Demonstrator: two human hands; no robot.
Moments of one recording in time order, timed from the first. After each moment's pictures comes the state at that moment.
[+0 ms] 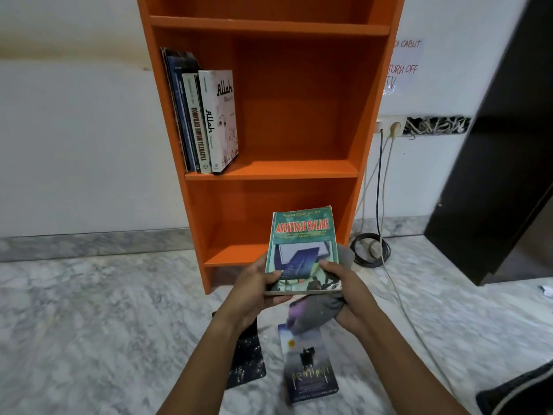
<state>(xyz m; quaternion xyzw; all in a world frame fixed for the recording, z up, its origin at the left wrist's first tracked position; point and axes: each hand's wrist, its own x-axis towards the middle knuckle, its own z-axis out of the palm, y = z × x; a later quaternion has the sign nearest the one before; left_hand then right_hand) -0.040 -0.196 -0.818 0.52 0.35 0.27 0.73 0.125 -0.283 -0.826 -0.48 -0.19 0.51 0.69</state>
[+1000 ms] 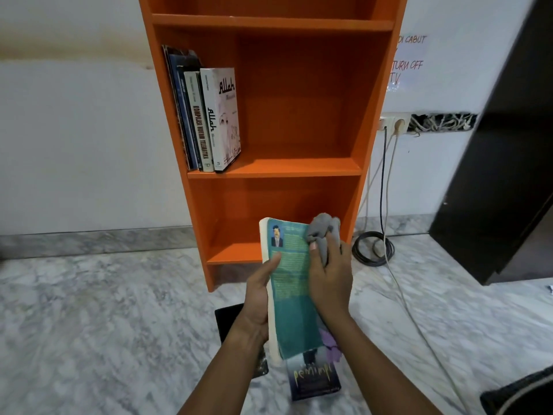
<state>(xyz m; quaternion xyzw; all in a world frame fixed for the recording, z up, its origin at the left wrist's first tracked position) -0.025 -0.231 -0.809 0.36 0.16 0.38 0.84 0.096 -0.251 -0.843 -0.73 -0.37 0.03 0.57</state>
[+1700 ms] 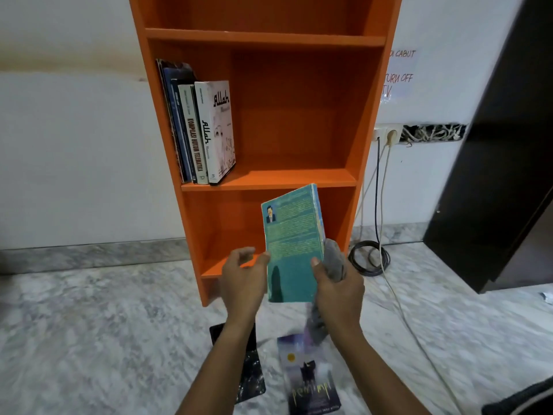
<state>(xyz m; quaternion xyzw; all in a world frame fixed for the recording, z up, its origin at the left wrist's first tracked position) -0.027 -0.183 -0.798 0.55 0.52 0.47 0.46 0.092 -0.271 -0.816 -0.62 -0.32 0.12 0.71</state>
